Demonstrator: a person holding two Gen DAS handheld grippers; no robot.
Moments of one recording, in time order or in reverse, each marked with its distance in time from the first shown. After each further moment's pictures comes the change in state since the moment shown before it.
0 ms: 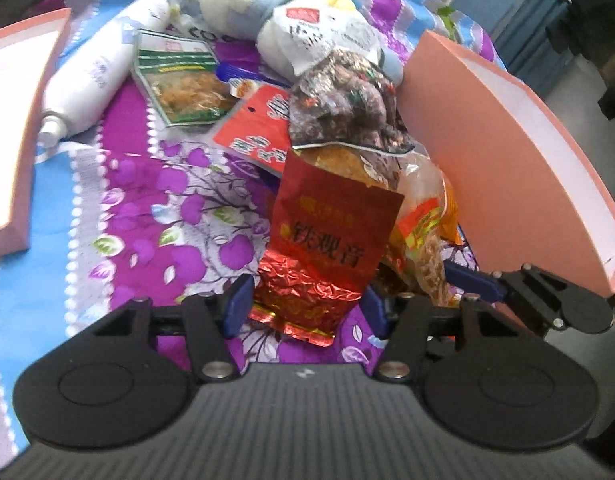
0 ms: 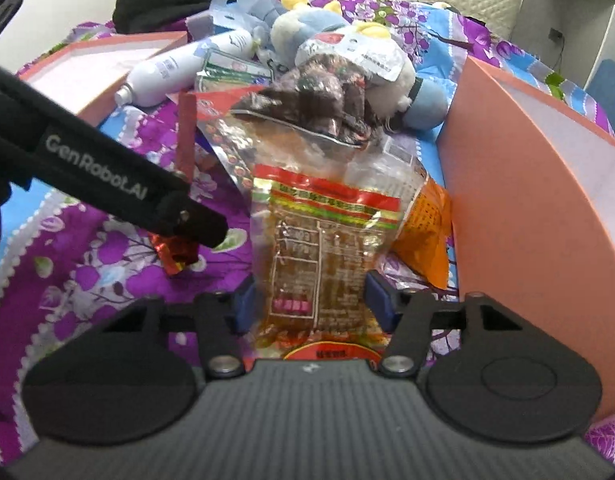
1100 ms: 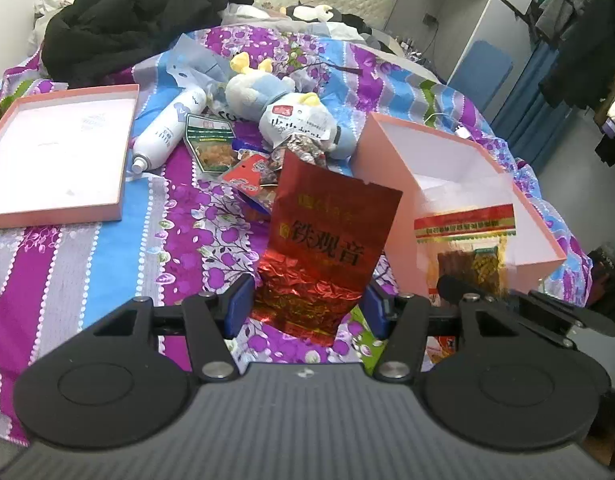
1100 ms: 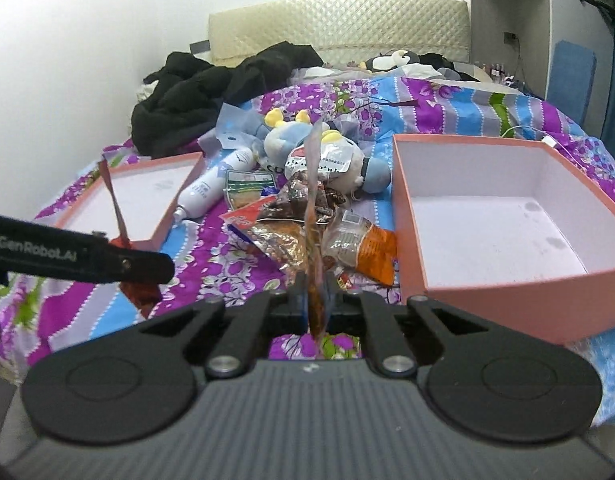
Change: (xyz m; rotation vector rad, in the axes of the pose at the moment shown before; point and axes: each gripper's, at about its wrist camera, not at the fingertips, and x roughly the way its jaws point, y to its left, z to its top) left arm -0.183 -0.097 -0.077 -0.033 -0.215 0.097; right arm -0.183 -0.039 -0.019 0.241 -0.206 0.076
